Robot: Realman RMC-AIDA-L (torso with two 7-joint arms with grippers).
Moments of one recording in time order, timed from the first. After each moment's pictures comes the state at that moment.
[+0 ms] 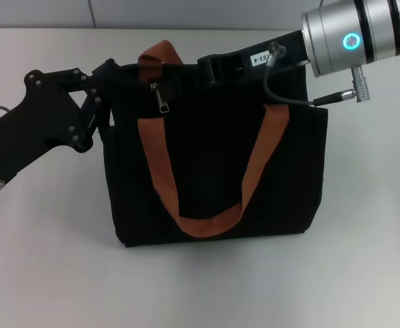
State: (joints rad) left arm -0.42 -2.07 0.55 0.33 1.57 1.77 -0.63; right arm 0.92 2.08 -1.07 -0.73 -1.90 -1.48 2.40
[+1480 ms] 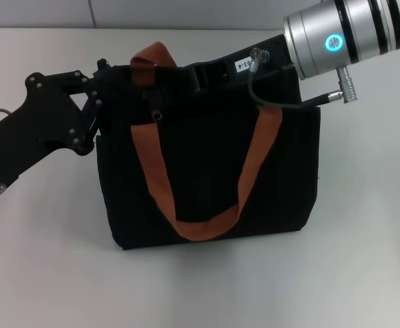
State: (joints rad) left arm -0.42 -2.07 0.55 0.31 1.57 1.78 -0.63; right arm 0.94 2.08 -1.15 -0.77 -1.90 -1.46 2.46
